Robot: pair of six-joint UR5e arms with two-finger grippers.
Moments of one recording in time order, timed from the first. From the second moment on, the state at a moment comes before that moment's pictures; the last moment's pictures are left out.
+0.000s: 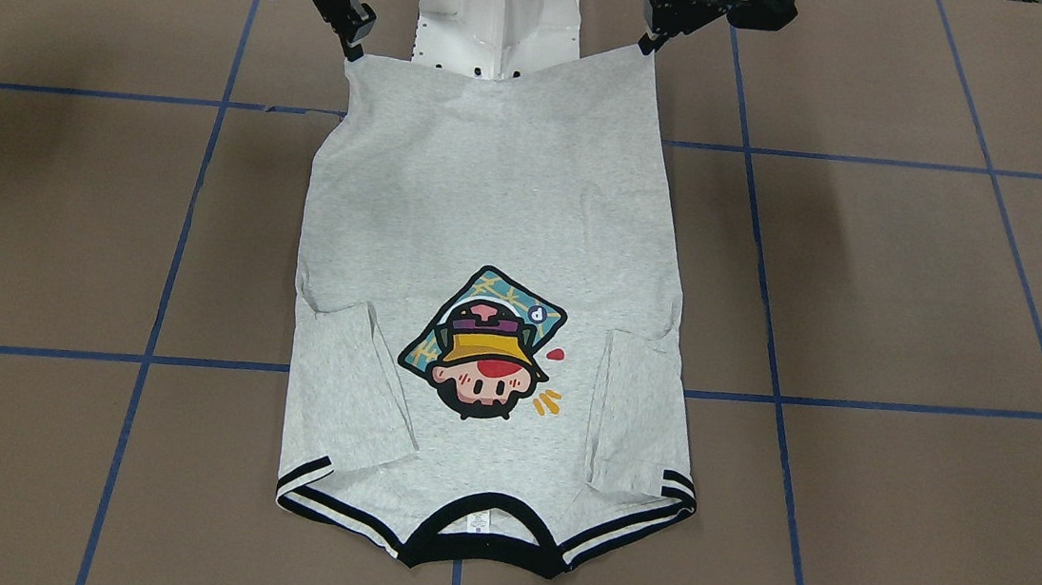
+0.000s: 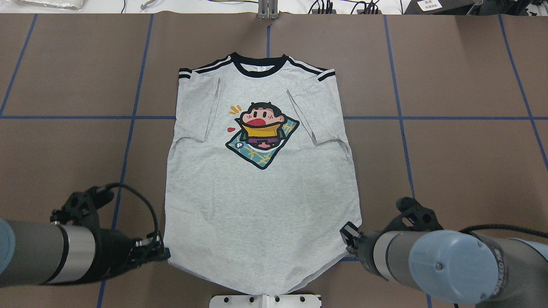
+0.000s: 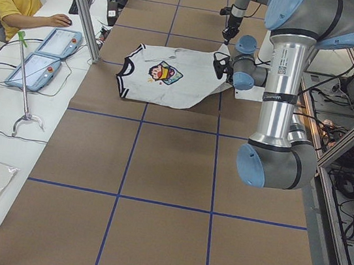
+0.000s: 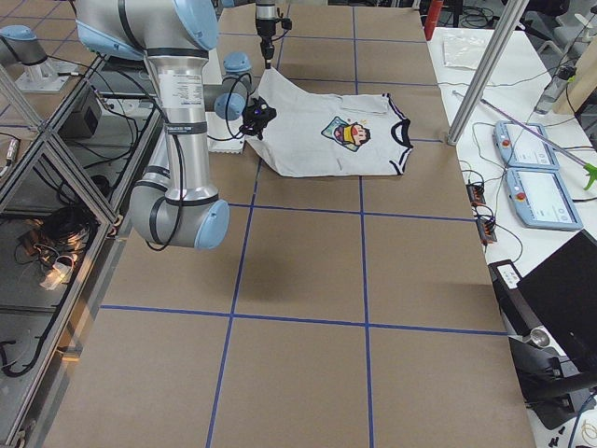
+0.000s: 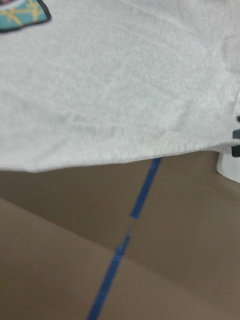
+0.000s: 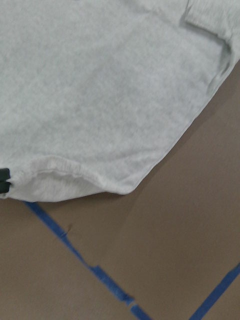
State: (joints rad) left arm -0.31 -1.63 -2.33 -1.92 -1.76 -1.81; right arm 0.20 -1.37 2.30 -1.61 1.57 2.25
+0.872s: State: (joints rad) left arm -0.73 -2.00 -1.76 -1.95 -1.76 -1.39; right arm 0.59 -1.05 1.83 -1.60 1.58 1.90
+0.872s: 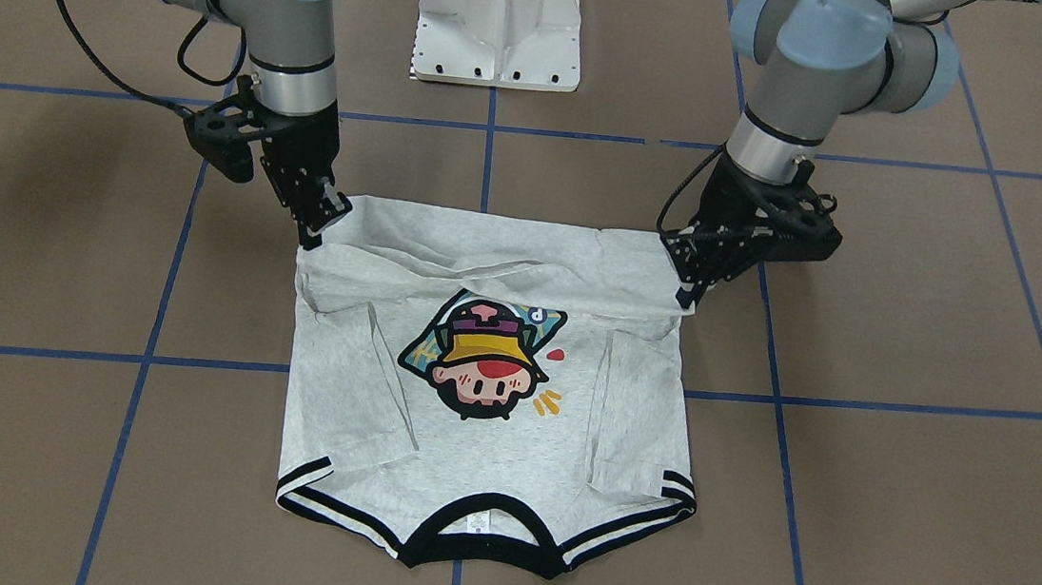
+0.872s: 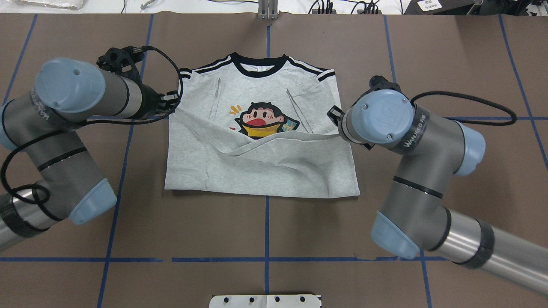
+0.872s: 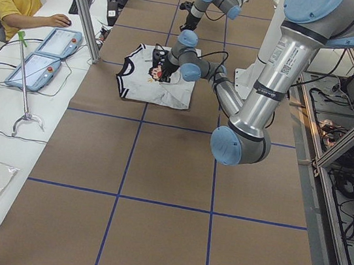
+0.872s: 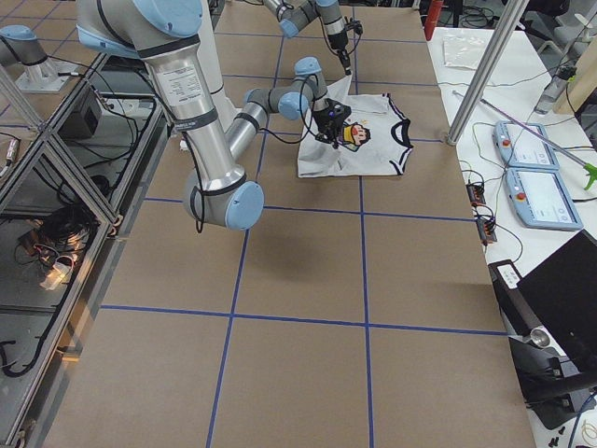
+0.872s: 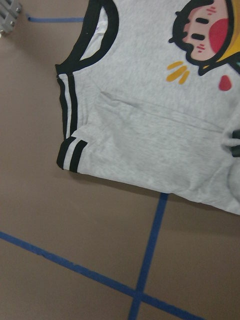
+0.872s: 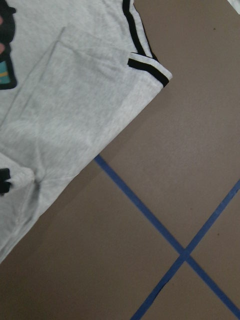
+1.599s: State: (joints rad) left arm -0.81 -2.10 -1.41 -2.16 -1.76 -1.34; right arm 0.73 -0.86 1.42 -1.44 1.58 1.80
